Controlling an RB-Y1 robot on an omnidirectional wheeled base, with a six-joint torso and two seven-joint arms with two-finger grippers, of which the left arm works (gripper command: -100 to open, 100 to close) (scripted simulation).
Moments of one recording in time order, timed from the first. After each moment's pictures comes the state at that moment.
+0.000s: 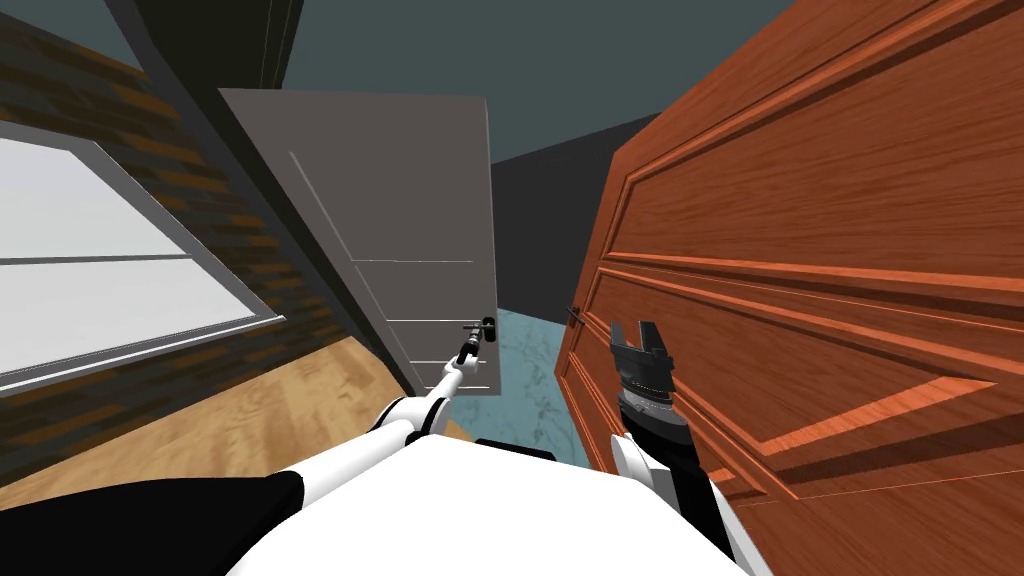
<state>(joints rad) -0.51 0.10 0.27 -0.58 -0.02 -0.49 0.03</state>
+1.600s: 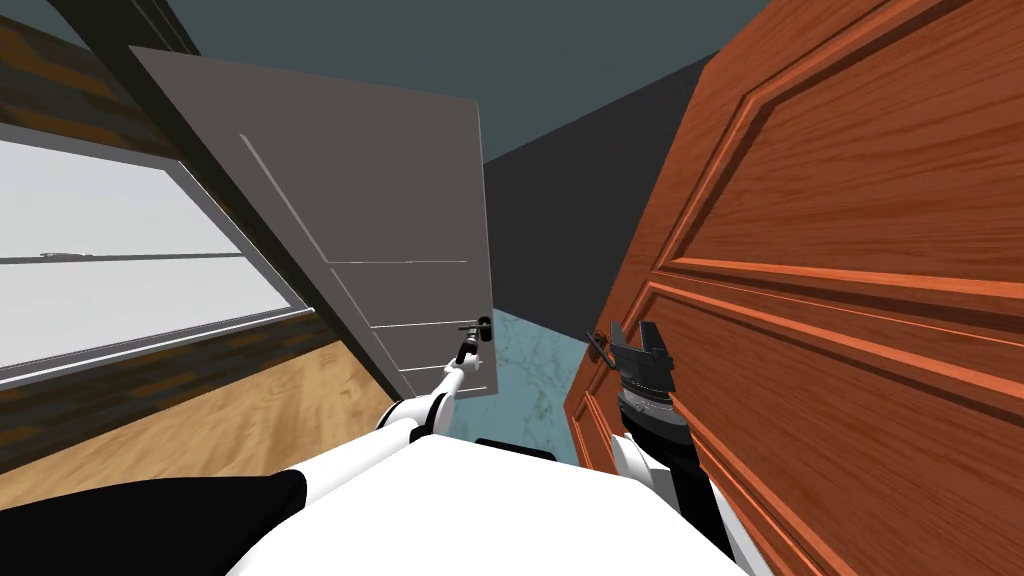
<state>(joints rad) -0.54 0.07 0.41 -0.57 0.01 -0.49 -0.12</state>
